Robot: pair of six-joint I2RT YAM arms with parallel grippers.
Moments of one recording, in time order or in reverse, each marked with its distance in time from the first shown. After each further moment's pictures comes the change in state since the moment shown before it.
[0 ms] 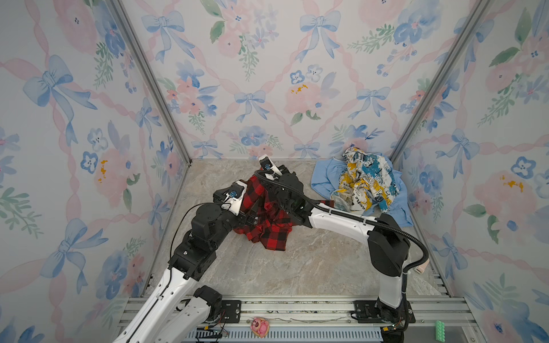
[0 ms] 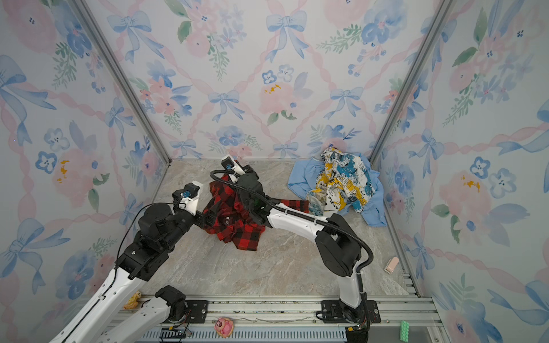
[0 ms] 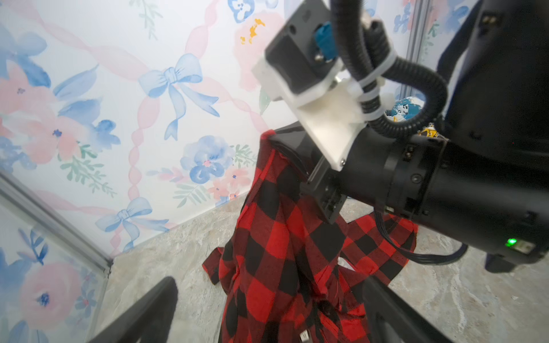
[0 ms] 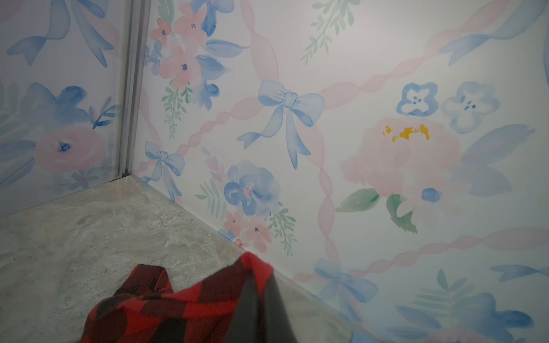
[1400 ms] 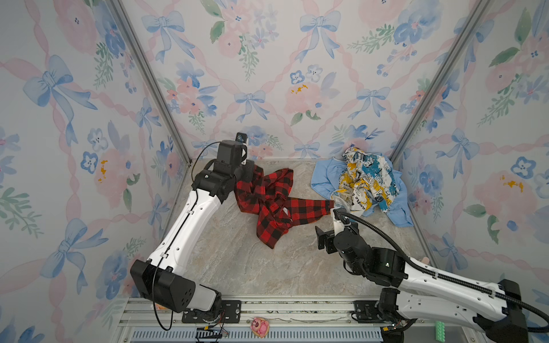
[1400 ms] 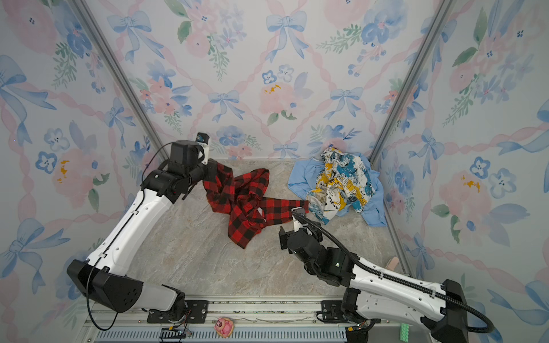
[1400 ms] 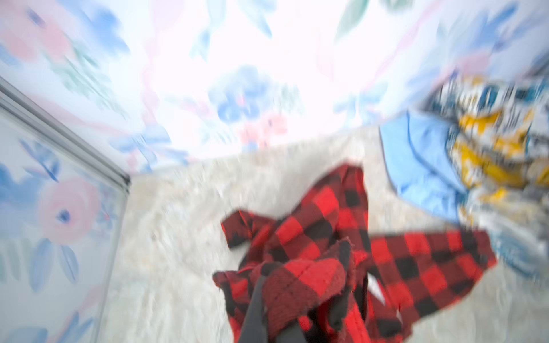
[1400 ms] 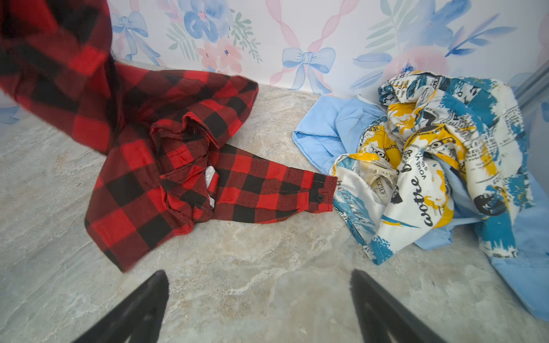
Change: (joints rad) left arm 0.123 0.742 0.940 -0.364 -0.116 -0.156; right arm 0.197 -0.994 -0.733 -0.918 0.183 0.809
